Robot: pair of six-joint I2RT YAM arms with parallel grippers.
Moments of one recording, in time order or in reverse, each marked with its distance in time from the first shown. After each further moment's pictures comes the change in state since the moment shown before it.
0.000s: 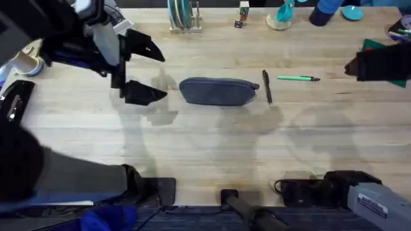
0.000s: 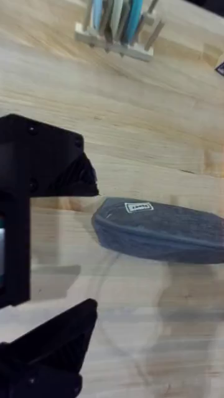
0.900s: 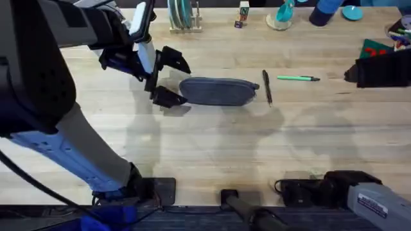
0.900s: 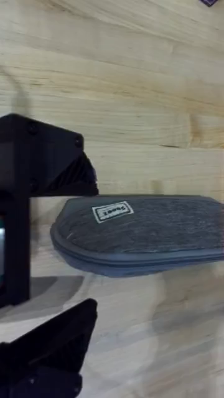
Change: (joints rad) left arm -0.174 0.316 -0.004 0.192 0.080 0.024; right arm 0.000 0.000 0.000 -0.039 0.000 0.000
